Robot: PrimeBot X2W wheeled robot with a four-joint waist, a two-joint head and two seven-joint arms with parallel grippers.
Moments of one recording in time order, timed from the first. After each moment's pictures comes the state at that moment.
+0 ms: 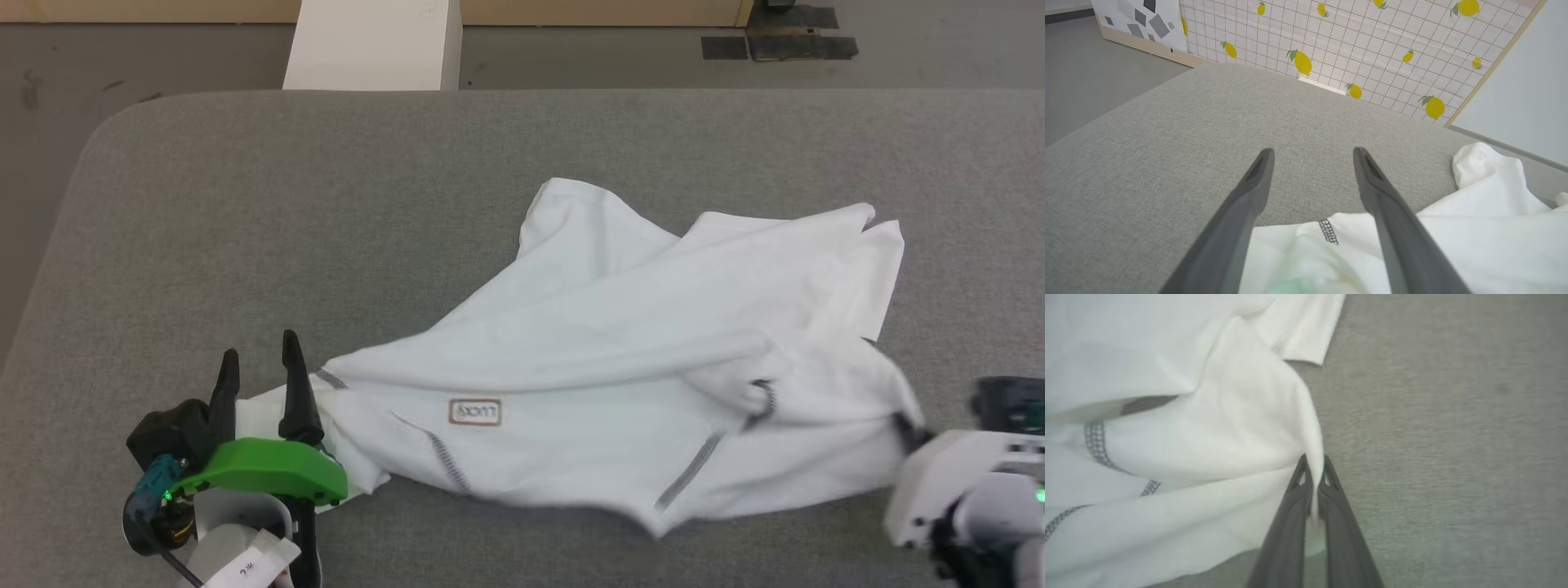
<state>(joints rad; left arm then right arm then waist) -0.13 0.14 -0.09 0.18 -0.47 0.13 -0.24 -0.04 -0.05 -0.25 0.06 0.12 0.13 0.50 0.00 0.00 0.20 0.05</state>
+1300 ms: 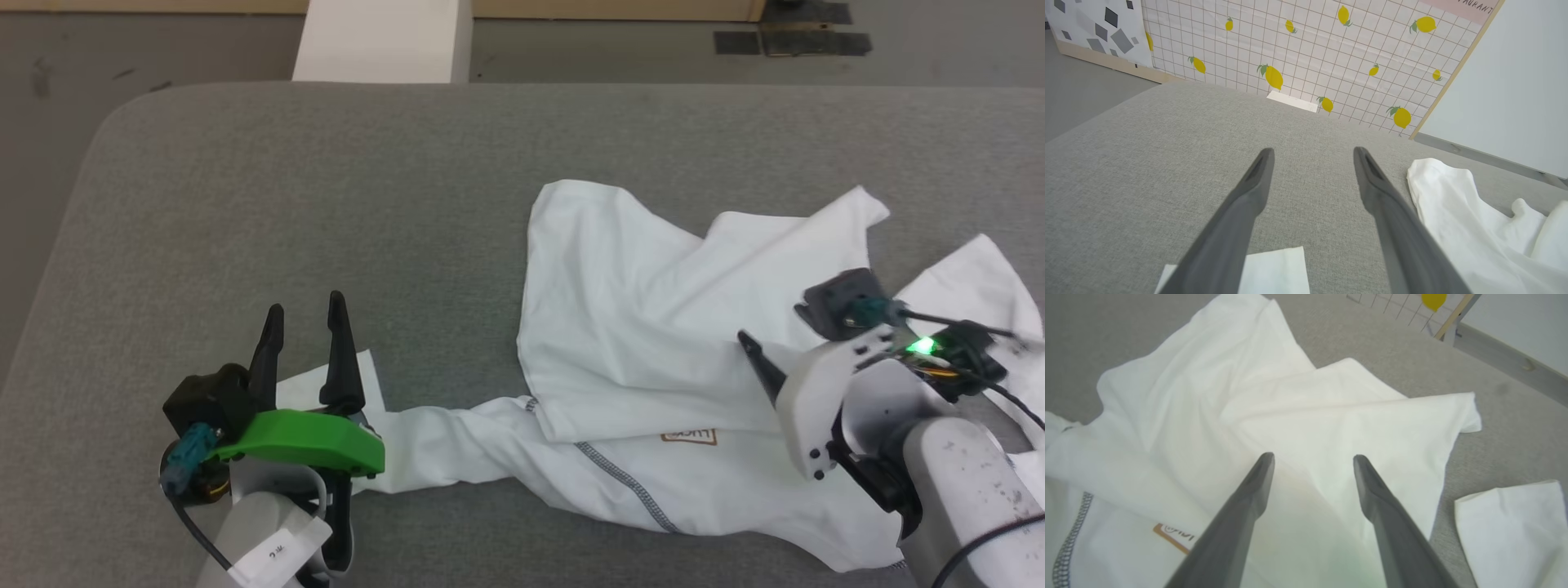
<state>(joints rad) -0.18 0.11 -0.14 0.16 -0.45 0.09 -0.25 -0.29 -0.27 0.22 0.09 0.16 0.13 0.48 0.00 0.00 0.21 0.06</state>
